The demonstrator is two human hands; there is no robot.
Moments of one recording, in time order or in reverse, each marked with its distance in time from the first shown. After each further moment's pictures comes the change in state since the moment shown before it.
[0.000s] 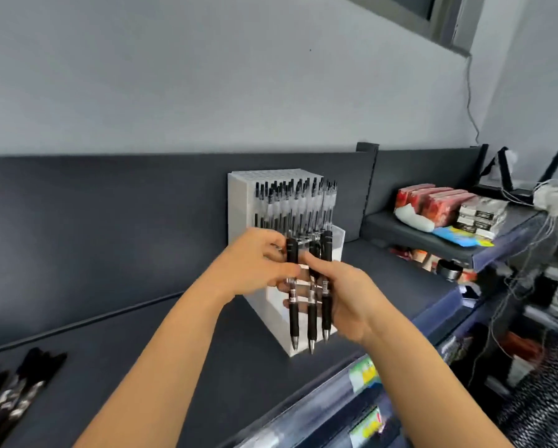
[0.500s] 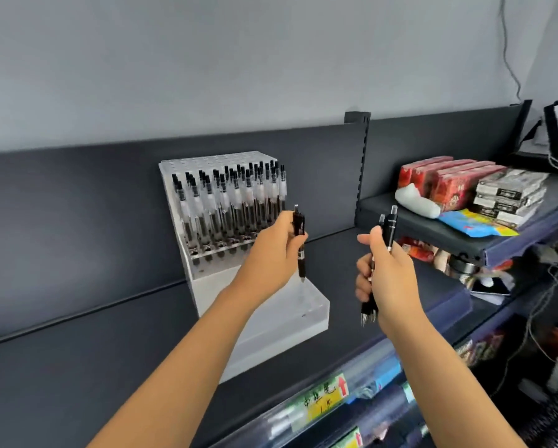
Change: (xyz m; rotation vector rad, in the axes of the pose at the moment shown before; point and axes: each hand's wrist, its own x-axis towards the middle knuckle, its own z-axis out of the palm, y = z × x) left_hand 0.132 0.000 0.129 0.281 0.316 0.171; right_hand 0.057 -0.027 -0.167 -0.107 0.456 -0.292
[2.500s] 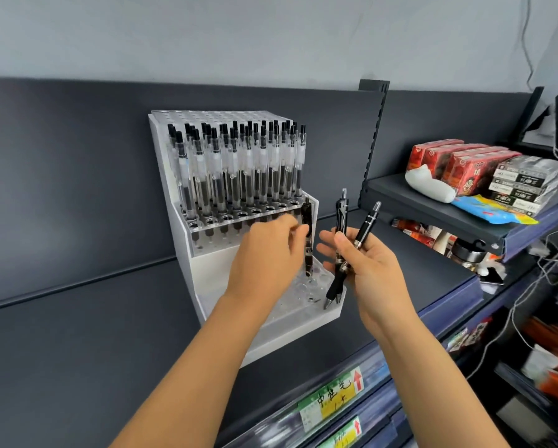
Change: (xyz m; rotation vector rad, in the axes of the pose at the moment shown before) left_hand -0.015 -0.043 0.016 0.170 0.217 -0.013; right_hand 0.003 0.047 0.032 0.005 -0.164 -0.047
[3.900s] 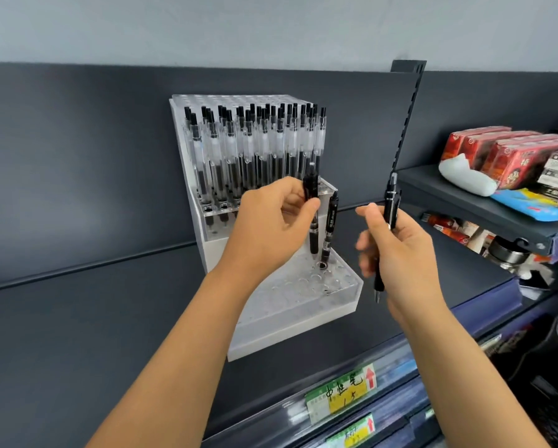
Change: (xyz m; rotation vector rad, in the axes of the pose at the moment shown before) left_hand 0.008 0.004 -0.026 -0.294 0.043 0.012; right_hand 0.004 -0.016 -0.002 -0.091 0.025 -0.077
